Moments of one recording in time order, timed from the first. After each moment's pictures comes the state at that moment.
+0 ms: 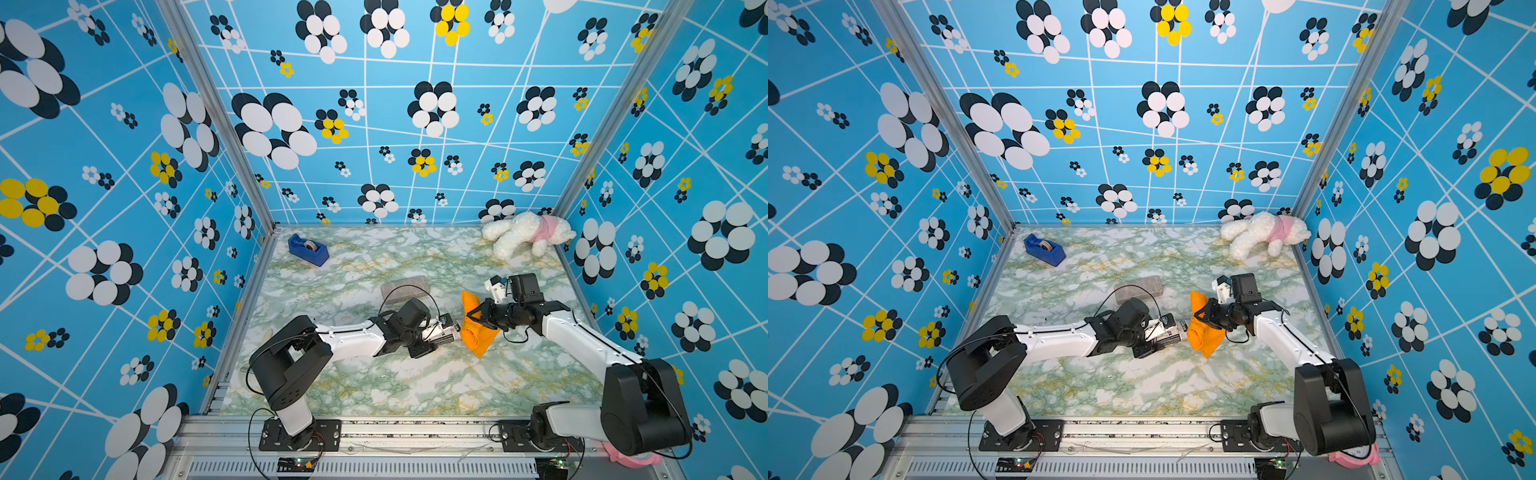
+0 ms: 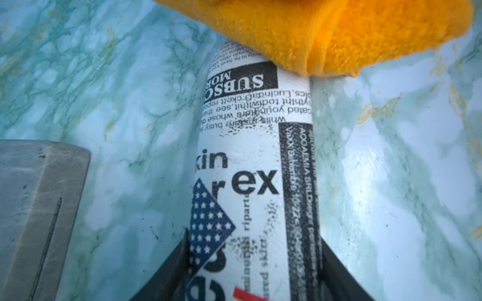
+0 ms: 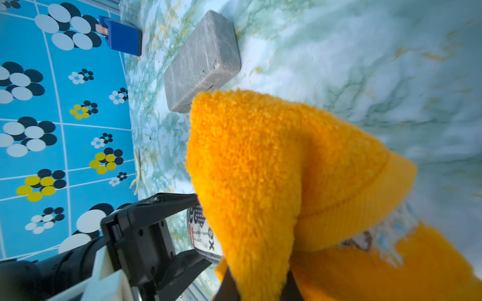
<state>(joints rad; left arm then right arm) -0.89 1.68 0.89 -0.03 0.19 0.34 0.16 1.29 0.76 -0.45 -0.55 0.44</state>
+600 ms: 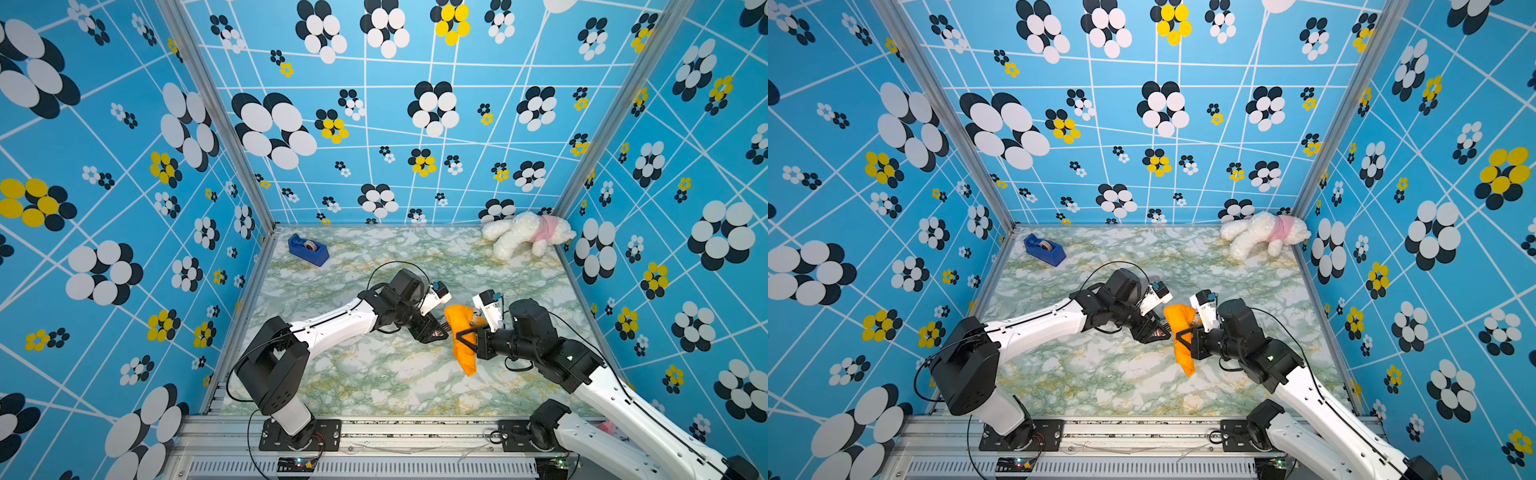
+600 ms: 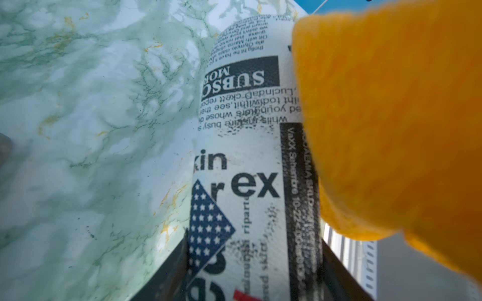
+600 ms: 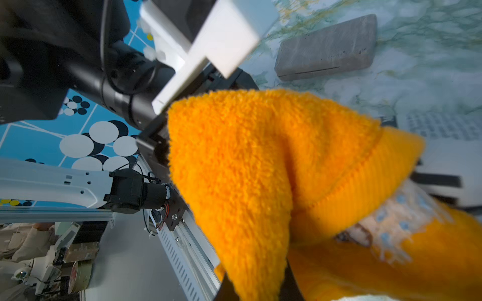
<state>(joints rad) -0.77 1.63 1.11 -0.32 0.64 -0.03 0.64 0.81 0.68 -0.51 -0.34 0.46</state>
